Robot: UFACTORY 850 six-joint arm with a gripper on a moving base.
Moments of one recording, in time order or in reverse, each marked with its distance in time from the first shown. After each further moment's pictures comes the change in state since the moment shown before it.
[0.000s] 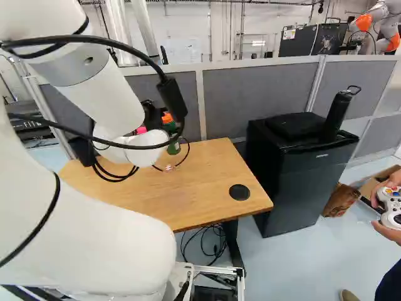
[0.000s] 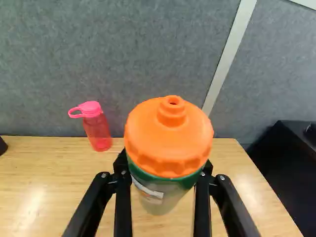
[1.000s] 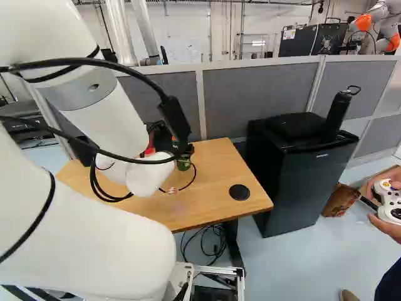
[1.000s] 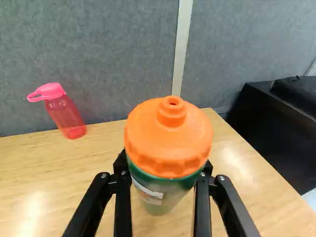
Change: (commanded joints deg) arm -4.4 0.1 9.5 7.7 7.9 0.0
